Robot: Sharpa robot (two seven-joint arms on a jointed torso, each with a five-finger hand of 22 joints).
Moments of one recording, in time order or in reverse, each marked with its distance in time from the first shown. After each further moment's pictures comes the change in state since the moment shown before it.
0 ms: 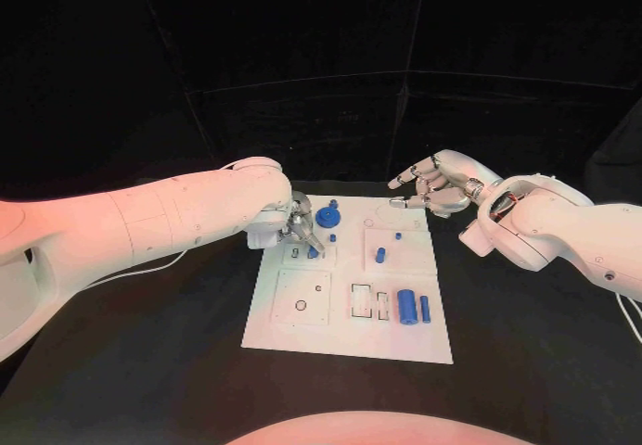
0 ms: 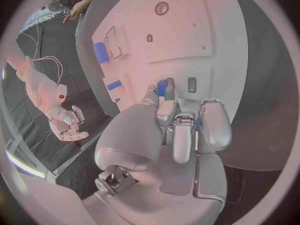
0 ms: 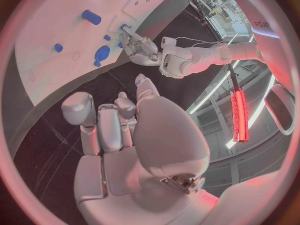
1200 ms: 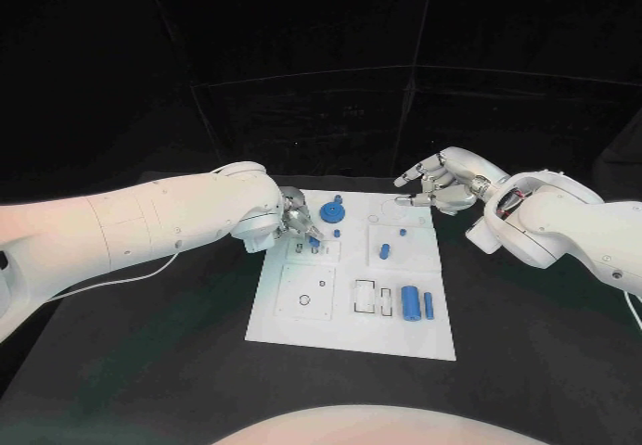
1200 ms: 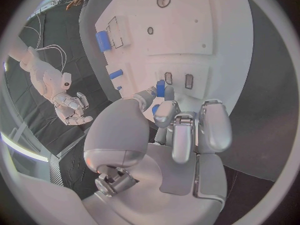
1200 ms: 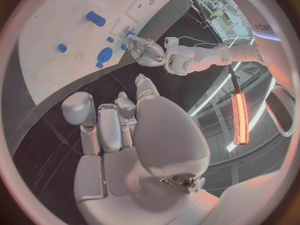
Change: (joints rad) left arm -0.018 -0.089 -0.003 0.098 0.030 -0.186 0.034; left_hand -0.234 -0.186 0.517 -0.024 0.003 -0.003 0.008 0.028 0.070 0.024 -0.002 0.009 0.013 0.000 0.000 0.000 0.000 -0.015 0.000 0.007 0.018 0.040; right arm 0.000 0.001 0.000 -0.007 -0.026 0.016 -0.011; right_hand 0.000 0.000 0.000 0.000 -0.007 0.000 0.000 0.000 0.000 -0.004 -0.004 0.000 -0.003 0.000 0.000 -0.004 -0.003 0.000 0.000 0.000 0.000 -0.004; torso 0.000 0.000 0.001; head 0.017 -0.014
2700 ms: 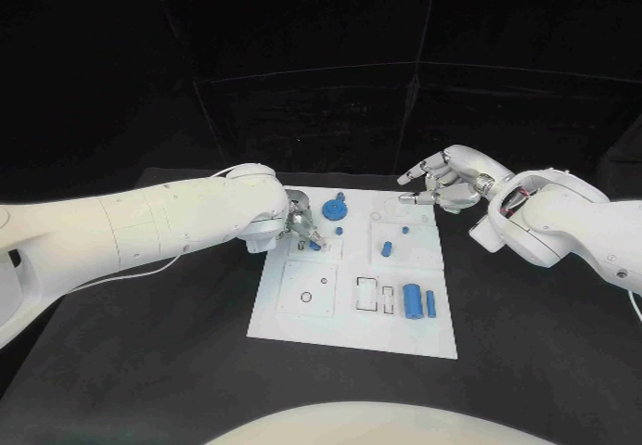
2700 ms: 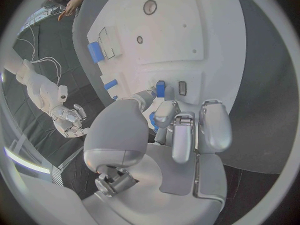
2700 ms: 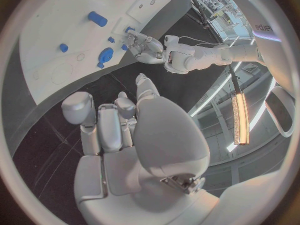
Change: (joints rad) left arm -0.016 0.009 0.002 0.001 -0.085 0.046 -0.016; left_hand -0.007 -0.006 0.017 -0.012 -0.003 0.000 0.003 0.004 0.004 0.000 0.000 0.000 -0.003 0.000 0.000 0.000 0.000 0.000 0.000 0.000 0.000 -0.002; right arm 0.000 0.002 0.000 -0.004 -0.003 0.002 0.000; right_hand 0.000 0.000 -0.006 0.001 -0.030 -0.003 -0.003 0.007 -0.001 0.000 0.000 0.000 0.000 0.000 0.000 0.000 0.000 0.000 0.000 0.000 -0.007 -0.001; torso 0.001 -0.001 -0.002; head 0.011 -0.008
